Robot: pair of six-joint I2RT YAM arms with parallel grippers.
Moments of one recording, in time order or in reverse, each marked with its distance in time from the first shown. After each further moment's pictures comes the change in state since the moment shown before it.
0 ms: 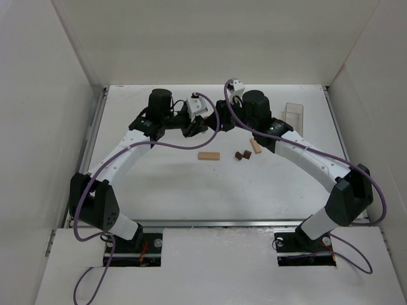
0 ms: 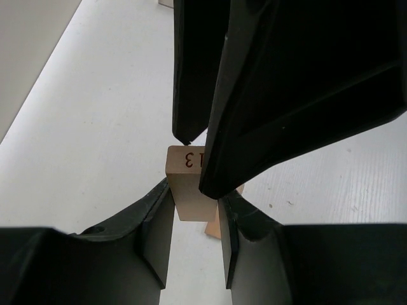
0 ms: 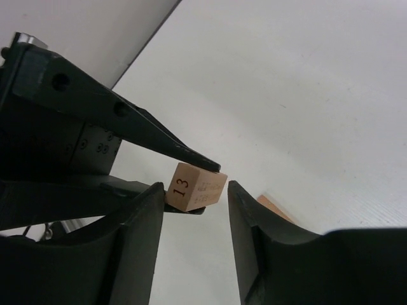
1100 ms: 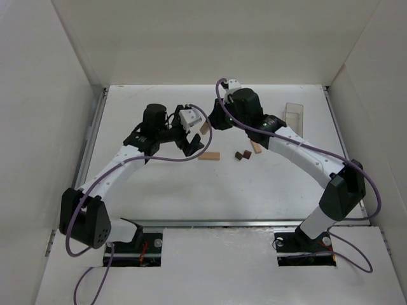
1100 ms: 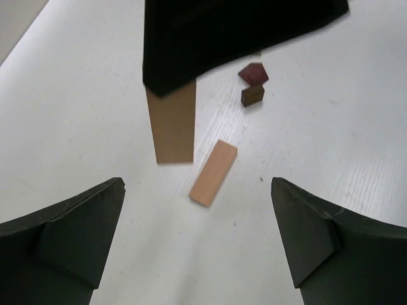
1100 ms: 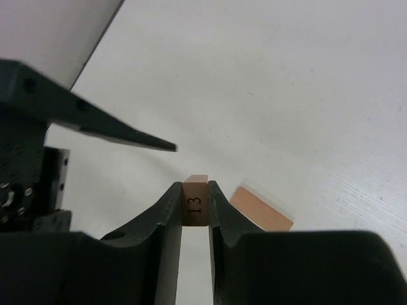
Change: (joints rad) left arm -0.001 -0.110 -0.180 0.064 -0.133 -0.086; right arm 0.042 0.071 0.113 -0.143 0.176 -0.002
